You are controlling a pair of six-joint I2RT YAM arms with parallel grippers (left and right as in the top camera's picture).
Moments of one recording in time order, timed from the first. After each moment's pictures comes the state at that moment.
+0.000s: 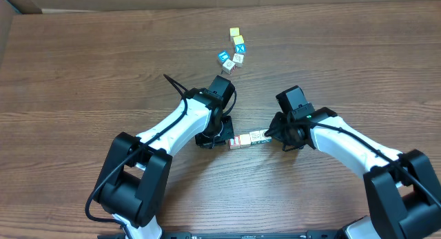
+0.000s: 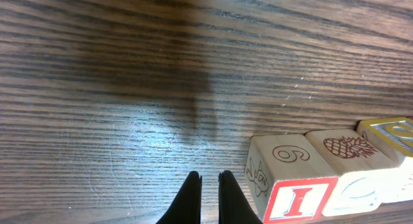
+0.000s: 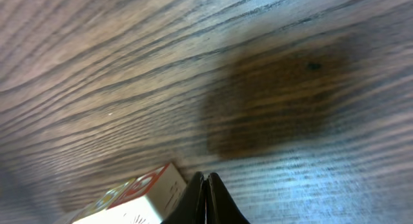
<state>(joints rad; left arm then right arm) -0.49 1.86 1.18 -0.85 0.15 -0.65 0.44 1.69 0.90 -0.48 -0.09 0.88</state>
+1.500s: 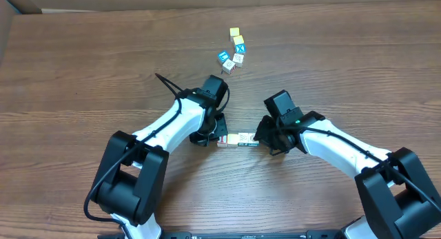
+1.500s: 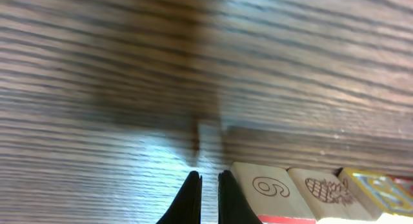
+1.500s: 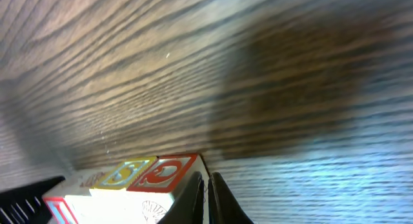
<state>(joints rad) -0.44 1.86 1.15 -0.79 0.08 -0.65 0.53 1.70 0.90 -0.42 -0.20 1.00</state>
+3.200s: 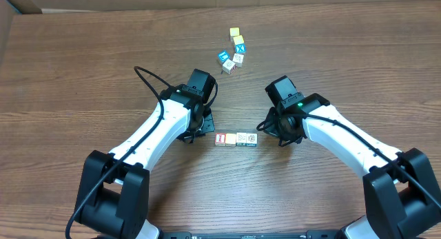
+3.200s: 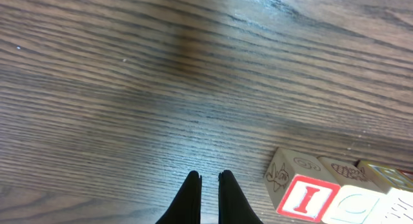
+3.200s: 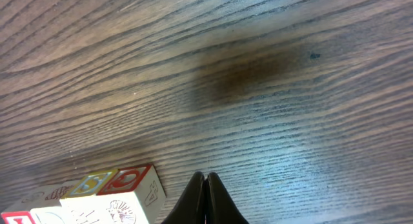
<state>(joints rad) -0.39 1.73 1.15 -0.88 -0.06 -0.59 0.49 1.71 1.08 -0.73 -0.03 0.86</state>
